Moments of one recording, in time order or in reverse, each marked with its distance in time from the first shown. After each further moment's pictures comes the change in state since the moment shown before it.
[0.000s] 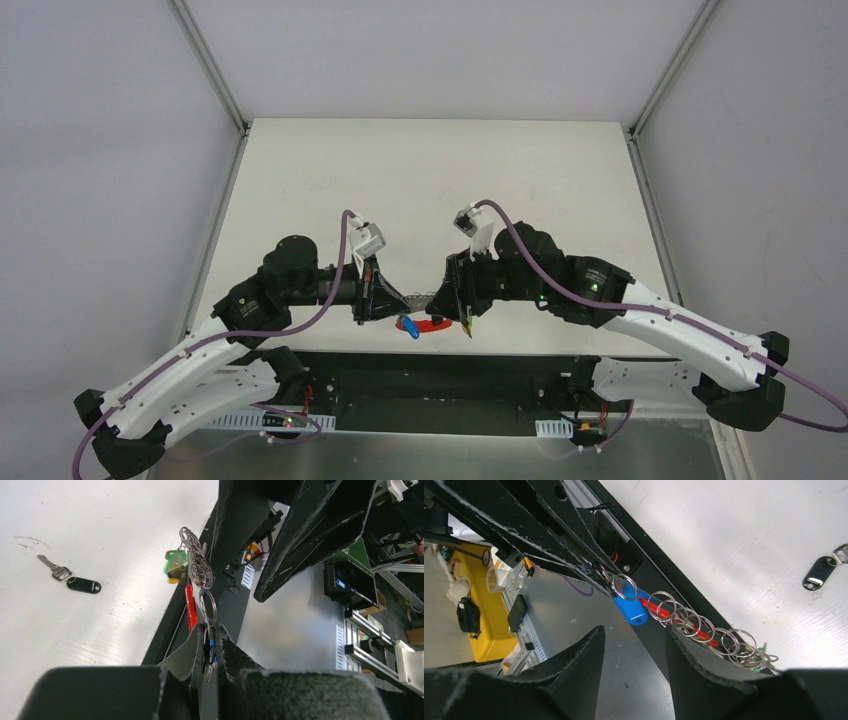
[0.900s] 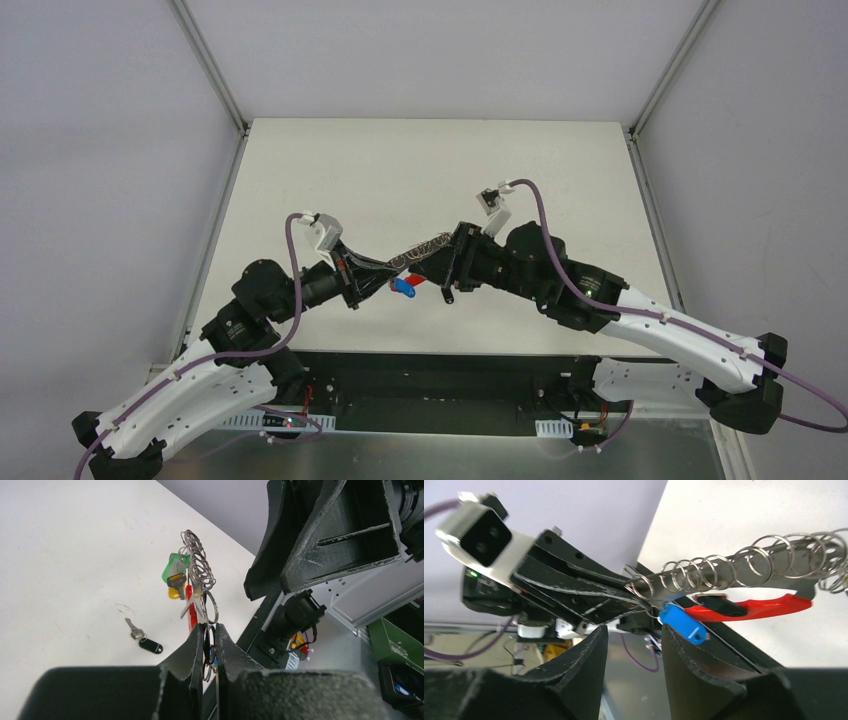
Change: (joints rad) left arm 0.000 -0.182 -0.144 0.257 -0.367 -0.019; right arm 0.001 -0.027 -0.102 0.374 0.212 0.383
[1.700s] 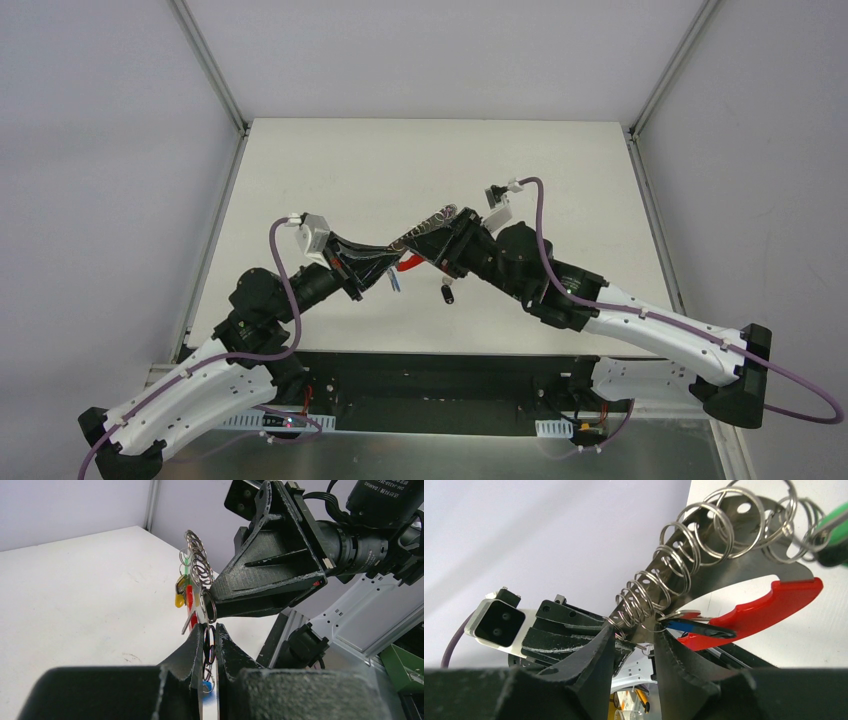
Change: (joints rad) left arm 0.000 0.000 -0.088 0.299 -0.035 0.049; right arm 0.001 0.056 -0.048 0.177 0.167 0.198
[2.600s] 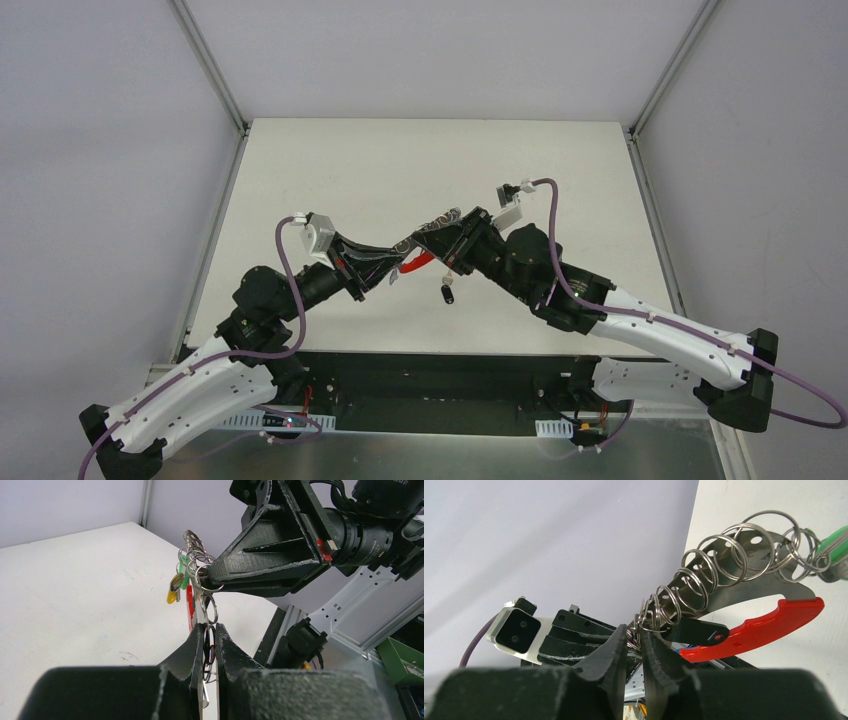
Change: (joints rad) left arm 0.000 0.020 -0.002 0.011 0.027 0.001; right arm 0.000 -0.038 -0.018 0.026 0.060 -0.006
